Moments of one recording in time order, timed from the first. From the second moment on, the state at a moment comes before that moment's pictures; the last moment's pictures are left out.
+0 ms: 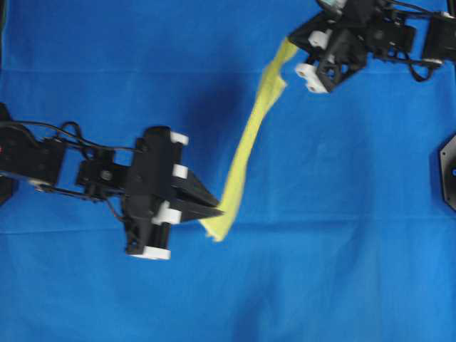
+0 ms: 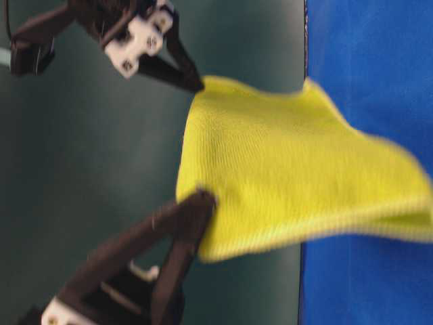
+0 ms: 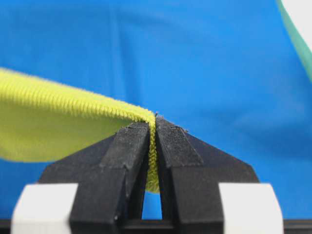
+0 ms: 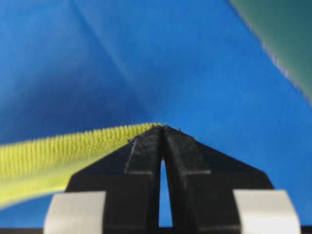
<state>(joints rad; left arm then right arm) -0.19 -0.15 0.58 -0.03 0.10 -0.04 -0.37 -0.27 0.60 -0.41 0.39 0.56</state>
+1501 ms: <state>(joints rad) -0.19 0.38 0.15 -0.03 -0.05 0.08 -0.44 -0.33 0.81 -0.47 0.31 0.57</state>
